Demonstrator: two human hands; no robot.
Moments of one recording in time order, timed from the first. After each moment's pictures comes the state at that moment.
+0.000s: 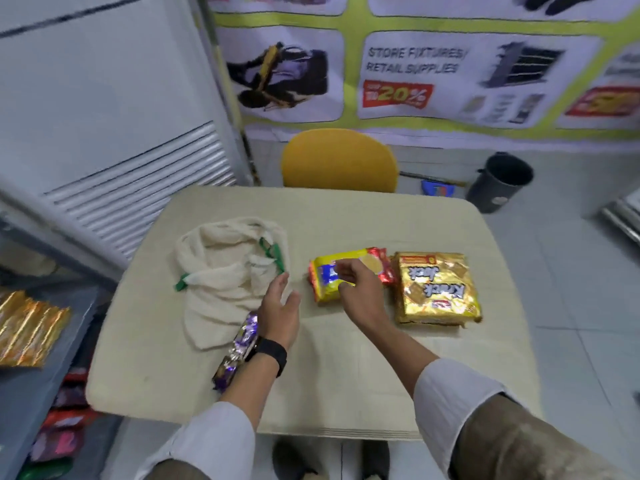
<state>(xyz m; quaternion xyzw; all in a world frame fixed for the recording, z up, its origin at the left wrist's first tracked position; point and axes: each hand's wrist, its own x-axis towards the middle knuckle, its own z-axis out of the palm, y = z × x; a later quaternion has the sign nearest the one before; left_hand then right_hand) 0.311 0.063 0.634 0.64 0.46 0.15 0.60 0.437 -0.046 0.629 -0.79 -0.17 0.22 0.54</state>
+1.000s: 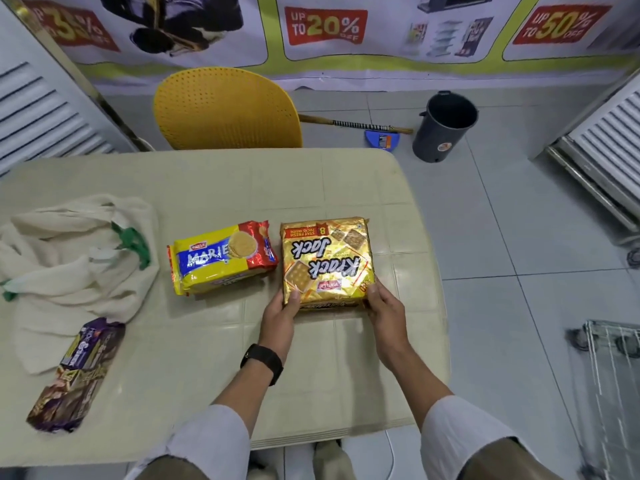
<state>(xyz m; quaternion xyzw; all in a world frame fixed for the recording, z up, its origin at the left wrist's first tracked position) 0.462 -0.132 0.516 0.57 0.41 0.03 0.72 0.565 -0.306 0.497 -0.66 0.04 0.29 0.69</state>
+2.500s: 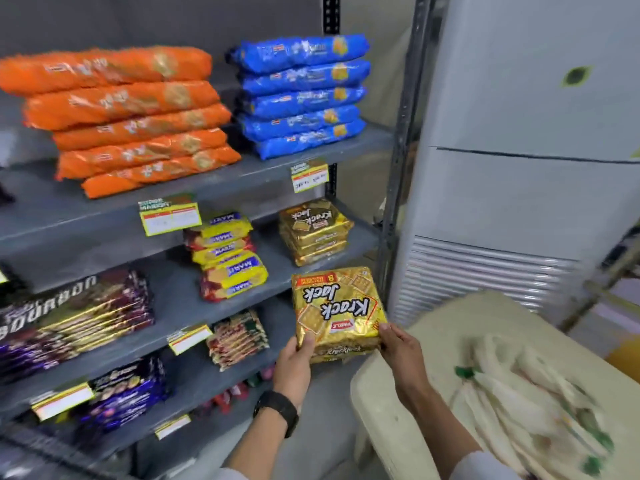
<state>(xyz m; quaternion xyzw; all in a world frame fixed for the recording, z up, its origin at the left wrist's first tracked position) -0.149 0.242 0.702 0.36 0.62 0.47 0.51 0.053 0.270 0.680 -0.49 -0.37 0.57 0.55</state>
